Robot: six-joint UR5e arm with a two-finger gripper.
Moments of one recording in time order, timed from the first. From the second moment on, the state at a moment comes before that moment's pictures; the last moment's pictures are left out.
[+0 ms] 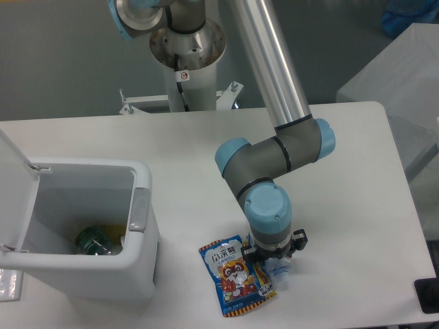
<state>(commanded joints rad) 2.44 -2.26 -1.43 -0.94 1.71 0.19</state>
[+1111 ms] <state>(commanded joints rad) 2.54 -1.98 -1.25 -0.87 1.16 0.20</state>
